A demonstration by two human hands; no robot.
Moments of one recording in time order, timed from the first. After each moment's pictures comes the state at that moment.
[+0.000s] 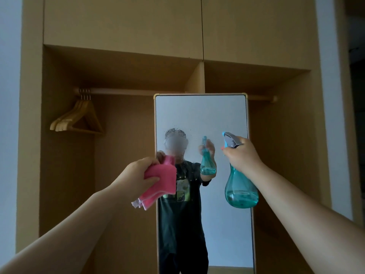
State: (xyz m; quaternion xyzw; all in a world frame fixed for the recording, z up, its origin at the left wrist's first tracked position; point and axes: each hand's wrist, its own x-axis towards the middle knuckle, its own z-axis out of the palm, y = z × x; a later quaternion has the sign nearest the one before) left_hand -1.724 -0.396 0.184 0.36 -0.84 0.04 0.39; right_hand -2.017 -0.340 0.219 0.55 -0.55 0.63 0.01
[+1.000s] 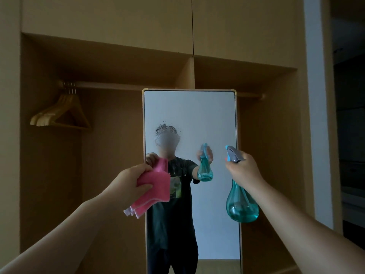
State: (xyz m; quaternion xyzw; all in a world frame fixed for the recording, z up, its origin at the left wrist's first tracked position) left_hand -1.734 -0.394 0.161 0.36 -0.86 0.01 0.37; right_hand -2.051 -0.332 0.169 0.52 -0.59 0.62 -0.03
